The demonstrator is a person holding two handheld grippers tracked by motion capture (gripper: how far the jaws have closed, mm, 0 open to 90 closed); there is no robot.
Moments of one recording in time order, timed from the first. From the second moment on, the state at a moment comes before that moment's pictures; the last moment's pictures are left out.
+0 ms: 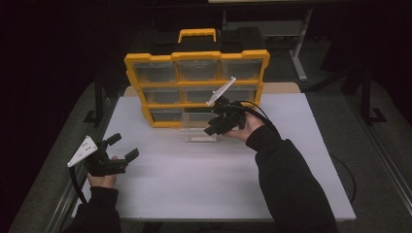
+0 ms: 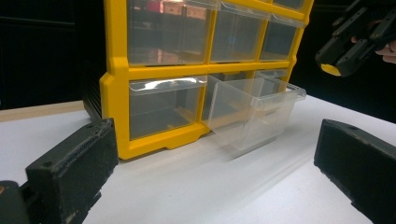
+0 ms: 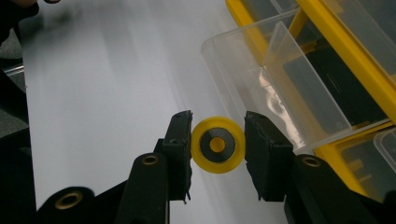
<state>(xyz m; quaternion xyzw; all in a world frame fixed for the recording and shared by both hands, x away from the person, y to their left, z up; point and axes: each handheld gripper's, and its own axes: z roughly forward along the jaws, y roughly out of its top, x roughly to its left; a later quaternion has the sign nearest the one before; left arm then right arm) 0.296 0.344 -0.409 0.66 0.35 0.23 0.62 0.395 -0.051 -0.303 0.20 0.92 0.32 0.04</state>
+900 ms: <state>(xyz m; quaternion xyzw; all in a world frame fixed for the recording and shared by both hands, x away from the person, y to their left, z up) 0.296 0.344 -0.409 0.66 0.35 0.23 0.62 0.426 -0.039 -0.303 0.24 0.91 0.33 0.04</state>
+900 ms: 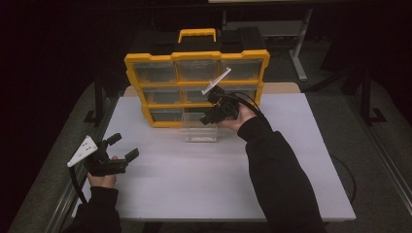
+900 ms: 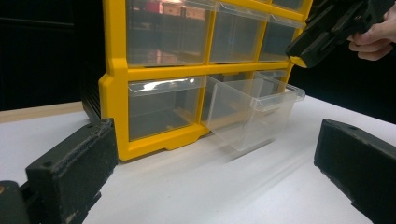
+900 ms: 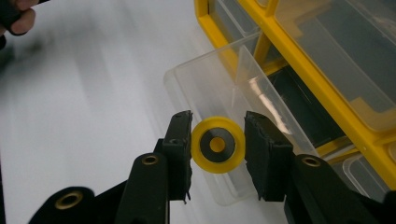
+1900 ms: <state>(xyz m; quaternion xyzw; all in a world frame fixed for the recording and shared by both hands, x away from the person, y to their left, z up) 0.297 0.344 -0.408 0.66 0.34 0.23 0.62 0.438 -0.026 -0.321 0.28 0.90 0.33 0.04</state>
